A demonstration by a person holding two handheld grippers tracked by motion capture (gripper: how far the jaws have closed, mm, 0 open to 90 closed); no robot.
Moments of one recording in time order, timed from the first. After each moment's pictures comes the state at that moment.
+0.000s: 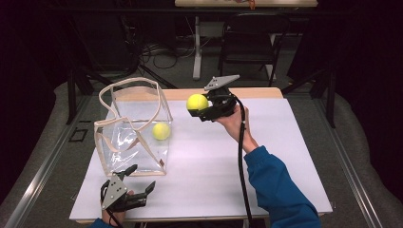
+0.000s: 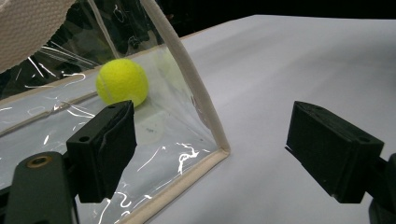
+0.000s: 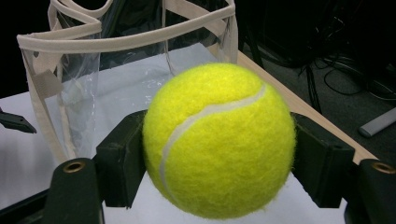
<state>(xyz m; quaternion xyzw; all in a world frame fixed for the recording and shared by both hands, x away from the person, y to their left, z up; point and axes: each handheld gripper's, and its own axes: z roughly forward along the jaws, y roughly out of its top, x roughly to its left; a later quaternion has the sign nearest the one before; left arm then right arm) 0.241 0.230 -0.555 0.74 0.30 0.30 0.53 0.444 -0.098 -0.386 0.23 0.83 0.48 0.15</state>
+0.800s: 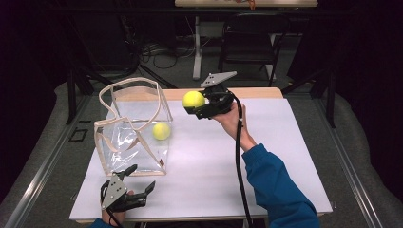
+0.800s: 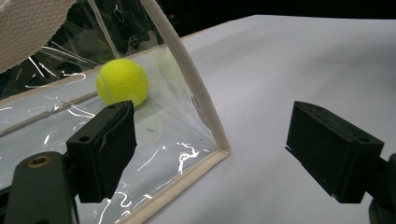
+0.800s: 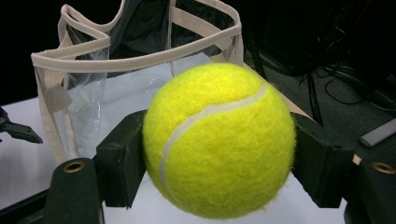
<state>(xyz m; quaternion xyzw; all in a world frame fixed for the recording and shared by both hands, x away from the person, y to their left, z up) 0.241 0.230 -0.555 0.74 0.30 0.30 0.53 0.444 -0.088 -0.375 0.22 0.83 0.49 0.15</state>
